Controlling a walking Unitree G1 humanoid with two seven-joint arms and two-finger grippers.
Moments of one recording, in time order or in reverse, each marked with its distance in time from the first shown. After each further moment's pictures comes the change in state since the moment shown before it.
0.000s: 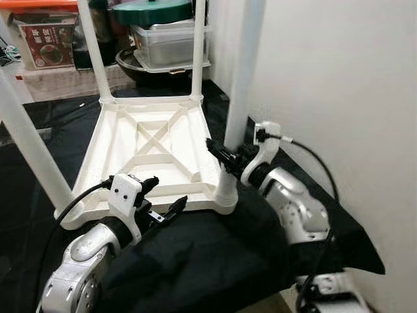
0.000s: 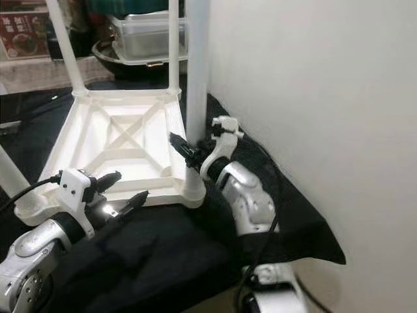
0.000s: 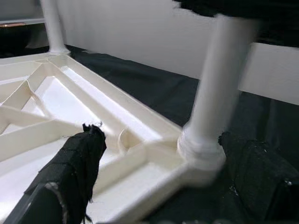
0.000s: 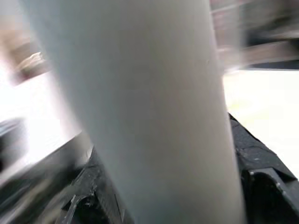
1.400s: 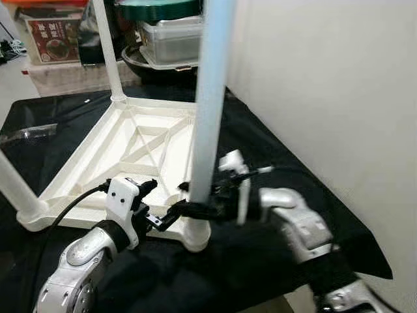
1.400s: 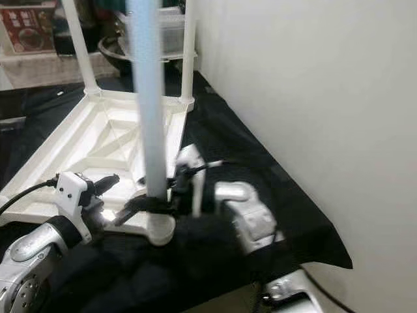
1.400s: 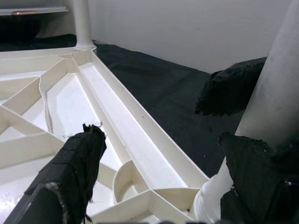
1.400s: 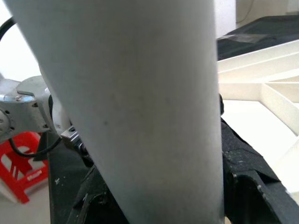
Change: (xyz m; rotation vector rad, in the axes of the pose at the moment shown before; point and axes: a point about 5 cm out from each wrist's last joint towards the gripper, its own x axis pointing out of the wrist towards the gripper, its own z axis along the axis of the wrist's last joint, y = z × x) left arm -0.010 0.000 -0.004 -0.010 0.021 0.011; right arm 0.007 0.038 -0.042 -0.075 0.167 0.297
